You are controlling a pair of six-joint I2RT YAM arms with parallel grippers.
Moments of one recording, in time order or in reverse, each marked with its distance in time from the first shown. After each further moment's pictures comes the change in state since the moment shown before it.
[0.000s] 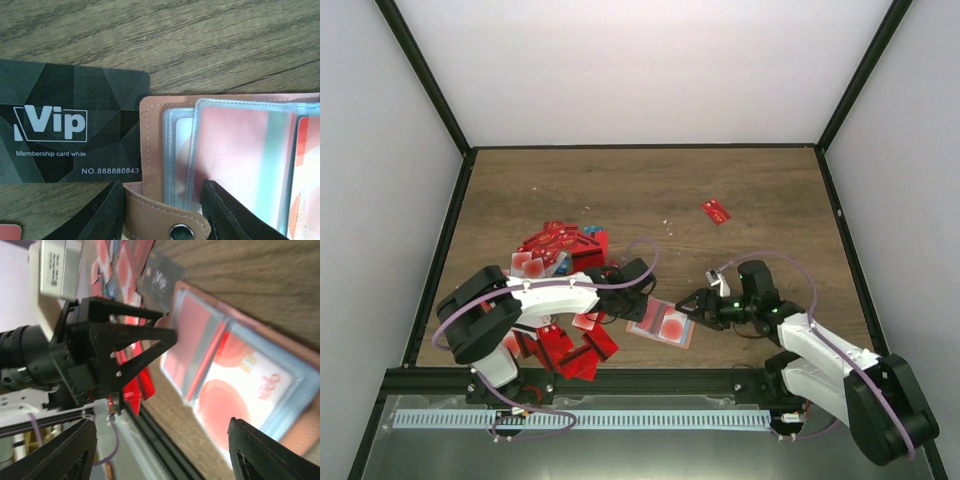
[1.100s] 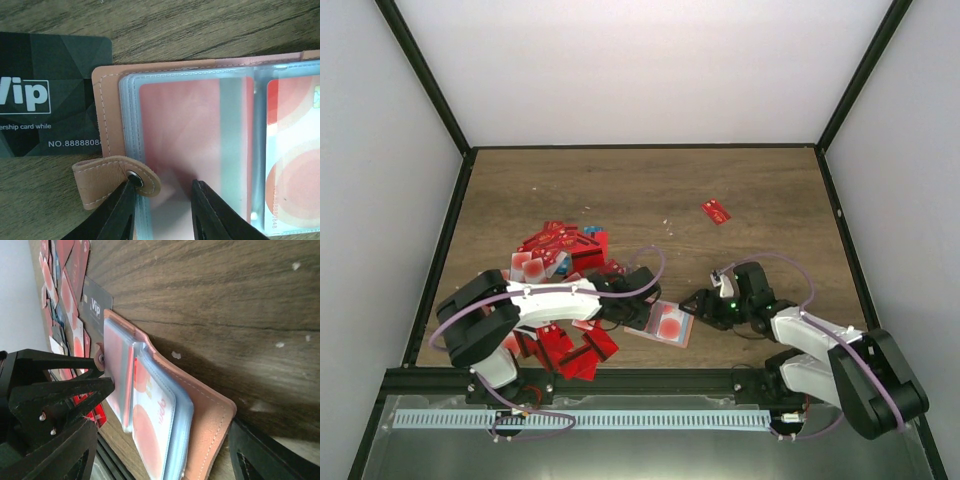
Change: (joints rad) left arm -0.065 -0.009 0.006 -0.032 -0.014 0.002; right arm -0.002 0.139 0.004 0.004 0.197 -0.062
